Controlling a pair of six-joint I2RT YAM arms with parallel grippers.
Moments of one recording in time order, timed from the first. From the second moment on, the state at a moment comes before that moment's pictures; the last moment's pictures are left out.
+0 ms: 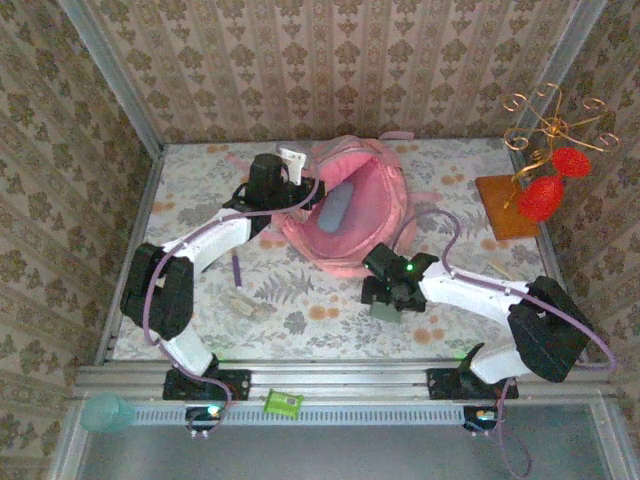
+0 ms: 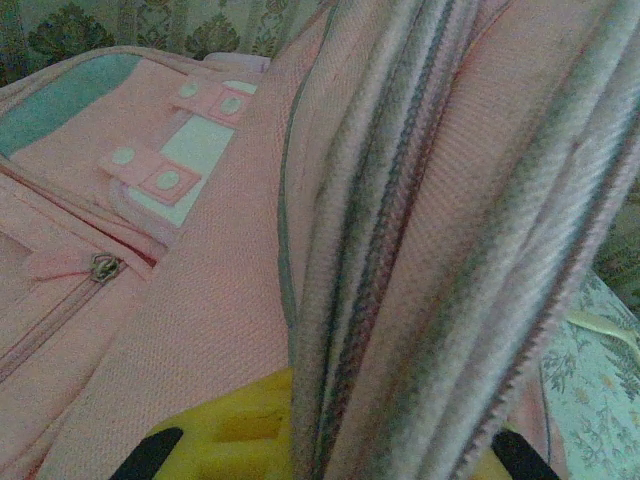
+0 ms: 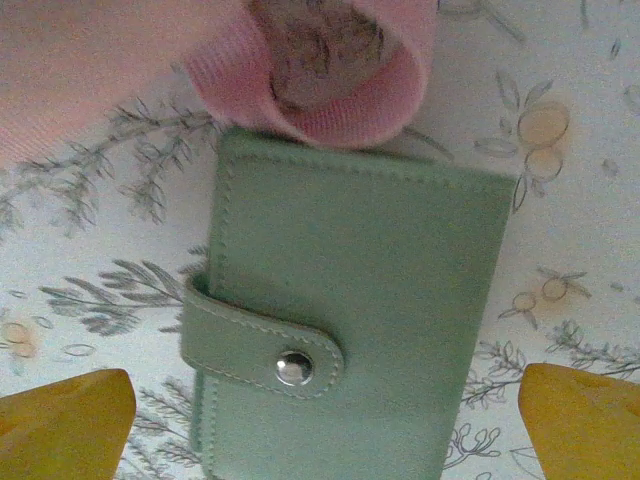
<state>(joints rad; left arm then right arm) -0.51 1.68 1.18 0.08 0.42 -0.30 0.74 1.42 0.77 -0.71 0.15 0.92</state>
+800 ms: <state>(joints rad) -0.52 1.68 1.18 0.07 0.42 -0.28 0.69 1.07 0.70 -0.67 0.25 0.79</state>
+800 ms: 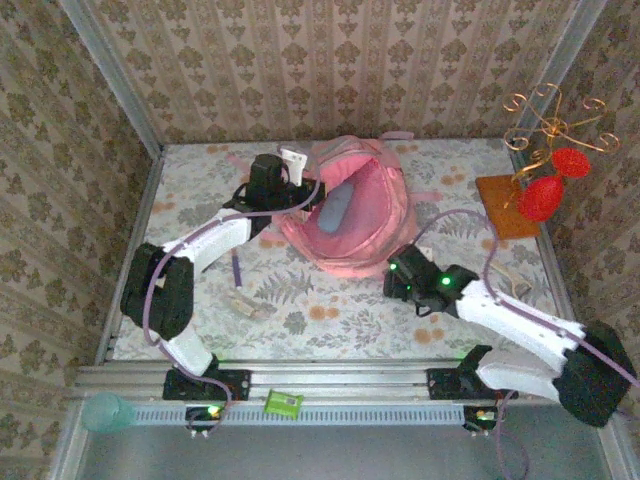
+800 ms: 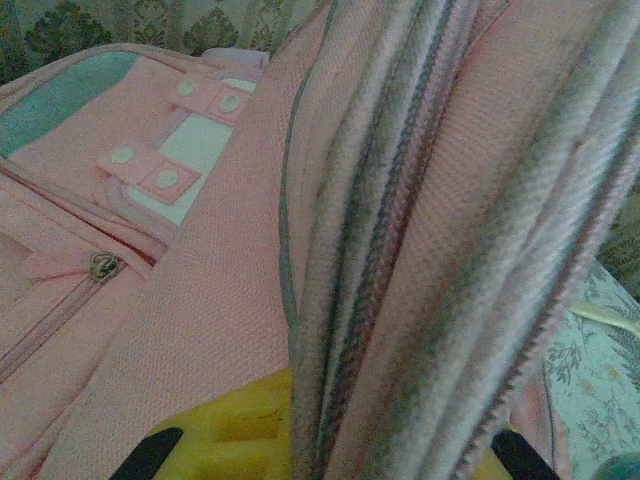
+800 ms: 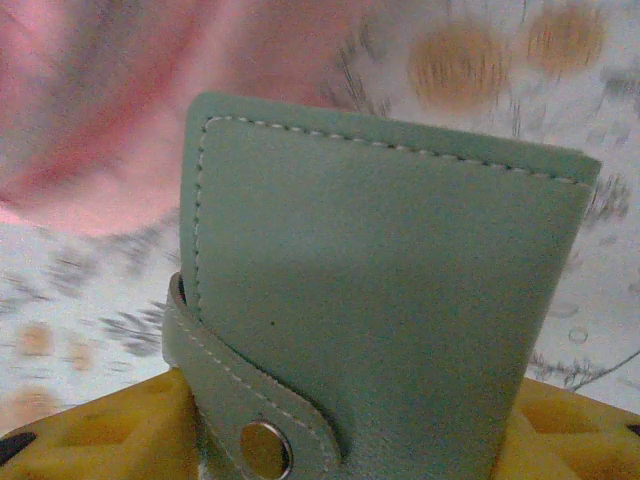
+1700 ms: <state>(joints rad) -0.50 1.68 1.23 -0.02 0.51 -0.25 0.48 1.70 1.22 -0.27 0.12 0.61</state>
